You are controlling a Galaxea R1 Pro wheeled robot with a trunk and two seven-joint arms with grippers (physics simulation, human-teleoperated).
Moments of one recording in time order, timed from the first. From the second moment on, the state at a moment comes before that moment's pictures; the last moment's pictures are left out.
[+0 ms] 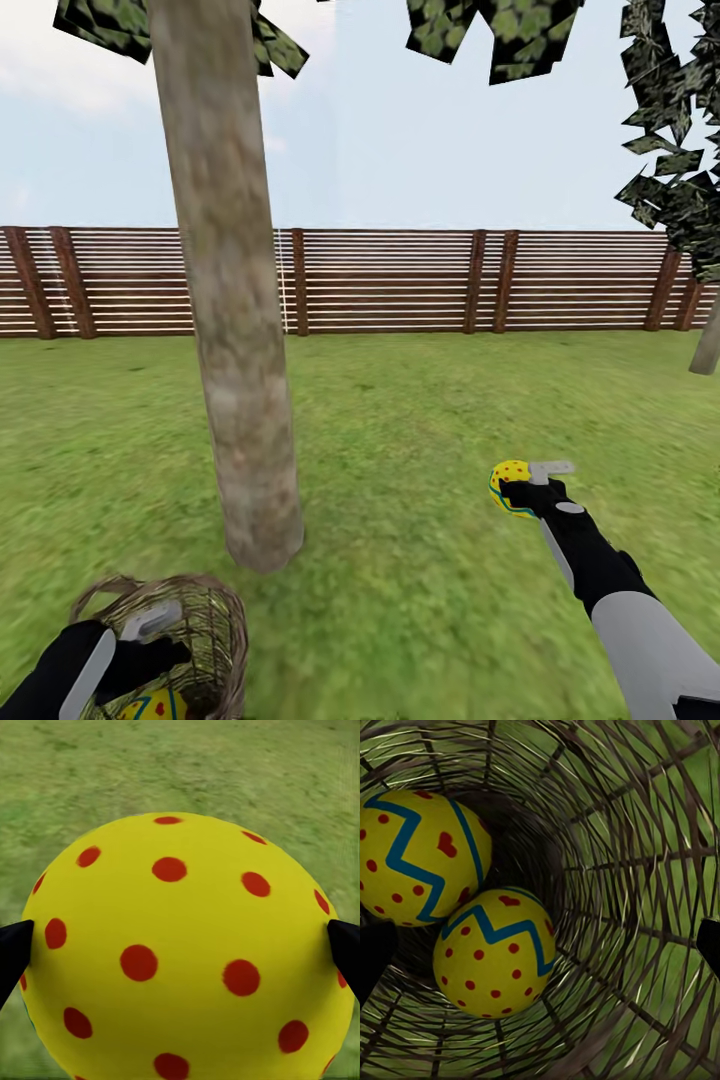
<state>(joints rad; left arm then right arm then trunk) -0.34 0.24 0.17 -0.85 0.31 0.90 -0.08 -0.72 -0.16 -0.11 -0.69 0.12 0.21 0.03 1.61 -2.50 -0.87</state>
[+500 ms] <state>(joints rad) -0.34 0.24 0.17 -0.85 0.31 0.90 -0.08 -0.72 -0.16 -0.11 -0.69 0.12 0.21 0.03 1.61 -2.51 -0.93</state>
